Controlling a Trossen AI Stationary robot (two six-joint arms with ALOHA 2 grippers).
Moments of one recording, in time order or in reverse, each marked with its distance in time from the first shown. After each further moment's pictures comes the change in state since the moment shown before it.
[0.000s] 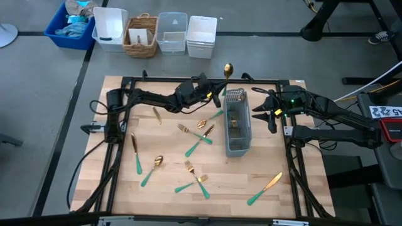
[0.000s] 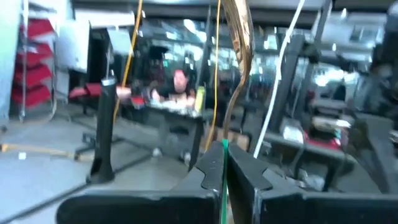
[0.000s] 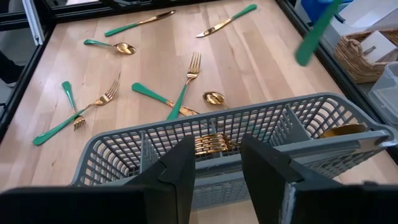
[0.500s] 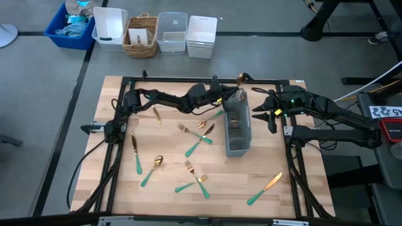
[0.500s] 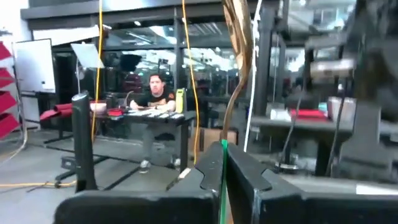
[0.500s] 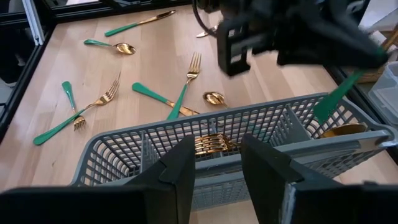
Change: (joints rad) left arm 0.017 0.247 0.198 0.038 0.146 0.149; right arm 0.000 0.000 0.000 0.000 0.000 0.000
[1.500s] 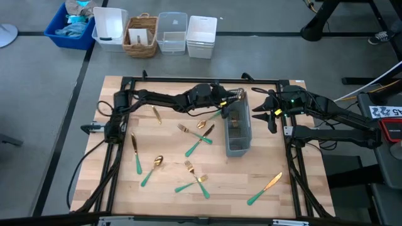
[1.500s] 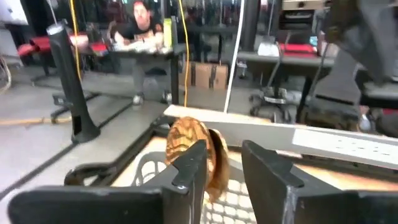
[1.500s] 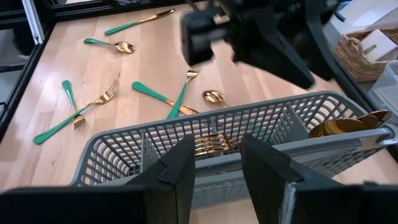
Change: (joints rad) left arm -0.058 -0.177 0.001 -0.499 -0.013 -0.029; right arm 0.000 0.000 0.000 -0.005 0.000 -0.001
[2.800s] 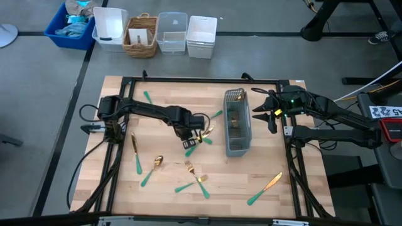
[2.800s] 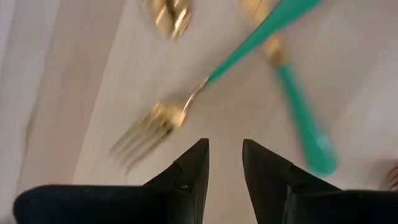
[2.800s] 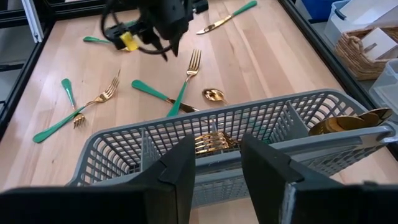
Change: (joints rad) left arm -0.227 -0.172 -0.001 -1.513 -0.091 -0.370; right arm 0.000 0.000 0.000 -0.006 0.000 0.000
